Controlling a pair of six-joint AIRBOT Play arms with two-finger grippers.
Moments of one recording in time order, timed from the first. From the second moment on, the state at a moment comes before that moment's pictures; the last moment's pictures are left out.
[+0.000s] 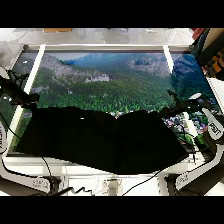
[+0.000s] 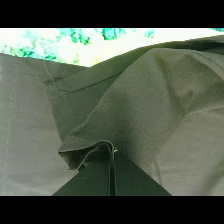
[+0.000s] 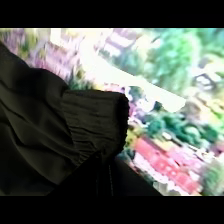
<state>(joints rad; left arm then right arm) 0.31 -1.68 1.69 1.48 -1.62 -1.35 -0.35 -1.84 1.28 -0.91 1.38 0.78</state>
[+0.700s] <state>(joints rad) 0.31 -1.63 2.03 1.44 -1.46 -1.35 -0.43 -1.77 1.49 -0.96 1.25 0.91</state>
